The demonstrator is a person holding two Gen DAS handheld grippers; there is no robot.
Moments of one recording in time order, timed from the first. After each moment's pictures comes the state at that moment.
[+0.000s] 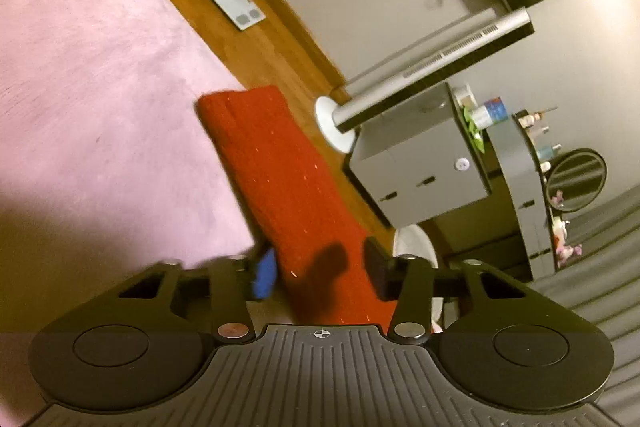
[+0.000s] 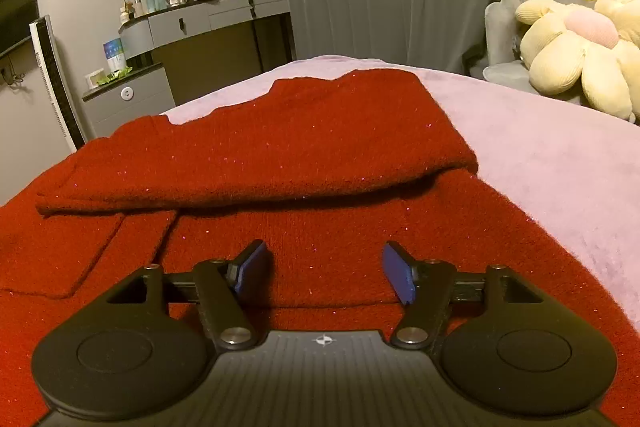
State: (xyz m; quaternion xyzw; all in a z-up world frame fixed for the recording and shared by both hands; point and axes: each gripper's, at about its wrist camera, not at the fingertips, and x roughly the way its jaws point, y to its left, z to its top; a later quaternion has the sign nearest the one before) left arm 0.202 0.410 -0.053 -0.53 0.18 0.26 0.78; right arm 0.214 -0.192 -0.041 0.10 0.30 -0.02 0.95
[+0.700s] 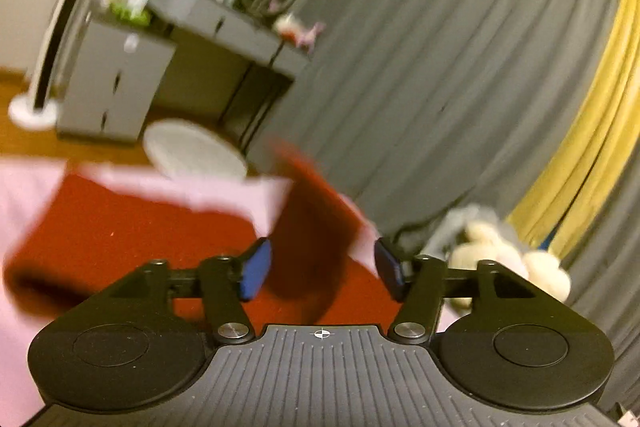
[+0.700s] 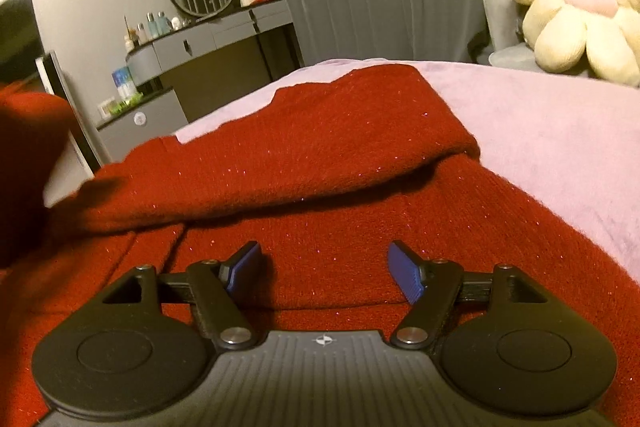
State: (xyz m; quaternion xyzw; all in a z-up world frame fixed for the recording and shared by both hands) left arm 0.284 0.050 0.046 -0.25 0.23 -0.13 0.93; right arm 0.210 -0.211 -0.048 0.18 0.28 0.01 0.94
